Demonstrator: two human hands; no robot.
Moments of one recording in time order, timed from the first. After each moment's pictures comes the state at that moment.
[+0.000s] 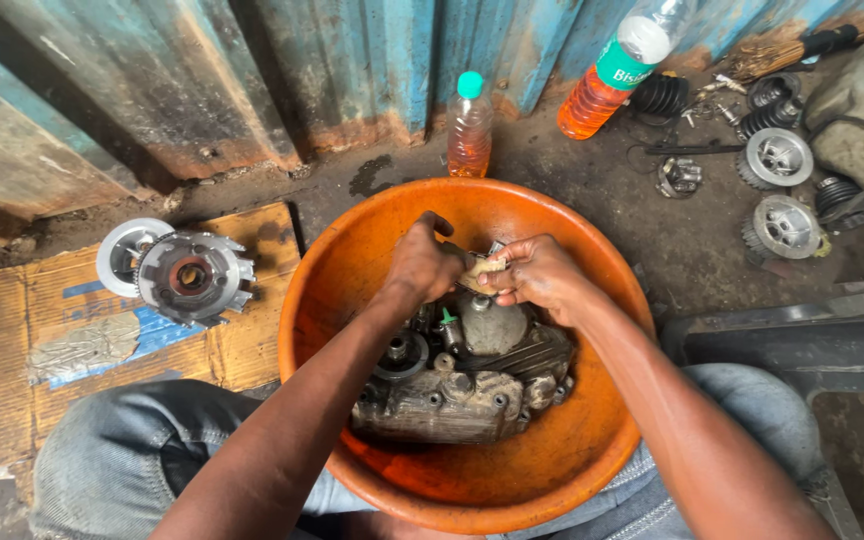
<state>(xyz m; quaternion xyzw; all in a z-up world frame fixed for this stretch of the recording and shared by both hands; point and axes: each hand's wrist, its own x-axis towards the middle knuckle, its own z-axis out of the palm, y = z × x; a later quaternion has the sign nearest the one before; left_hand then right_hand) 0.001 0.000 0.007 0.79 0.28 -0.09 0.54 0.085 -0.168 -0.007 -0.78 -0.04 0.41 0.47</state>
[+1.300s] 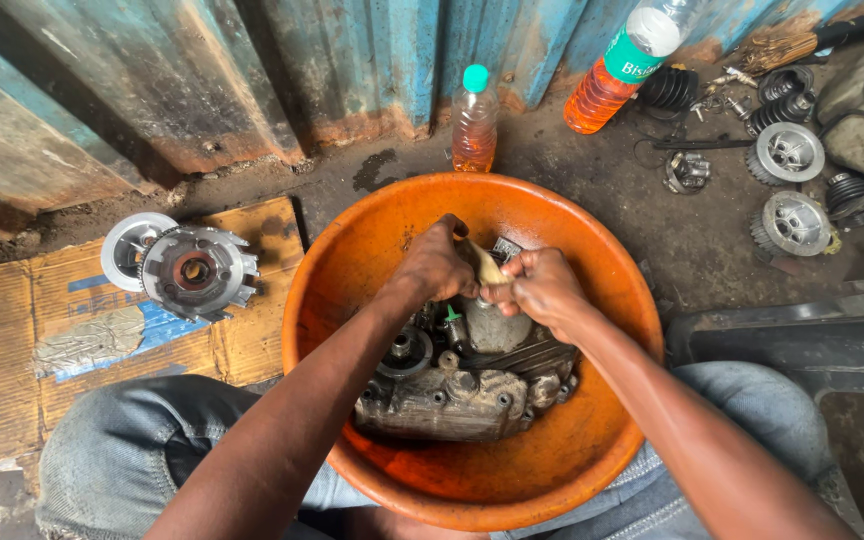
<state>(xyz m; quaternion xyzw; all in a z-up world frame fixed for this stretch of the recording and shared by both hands) 0.012 -0.001 -0.001 0.85 0.20 -0.15 0.46 0.064 -0.167 -0.010 -0.85 0.00 0.34 0.39</state>
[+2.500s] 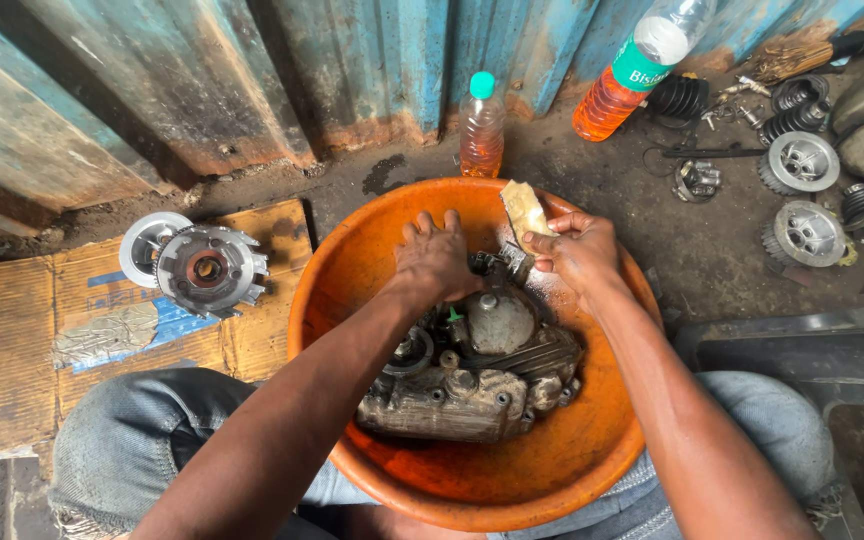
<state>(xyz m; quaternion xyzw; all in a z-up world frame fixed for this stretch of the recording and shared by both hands) 0.017 -0.008 0.020 0.90 0.20 -0.26 0.28 0.117 -0.185 -0.025 -0.79 0.00 0.19 0.58</state>
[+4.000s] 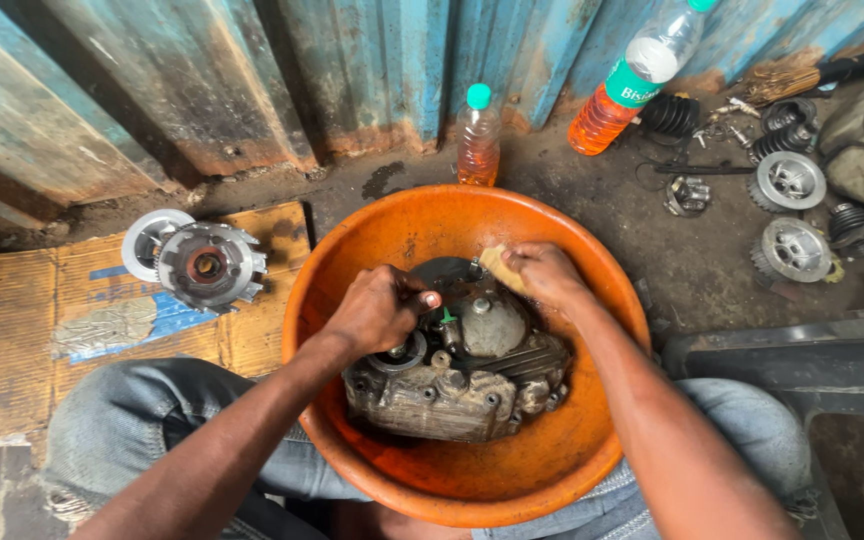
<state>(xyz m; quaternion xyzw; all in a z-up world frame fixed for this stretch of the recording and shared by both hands) -0.079 0.017 0.028 0.89 0.16 -0.08 0.43 0.121 -0.187 -0.064 -0.87 -0.11 0.32 0.37</state>
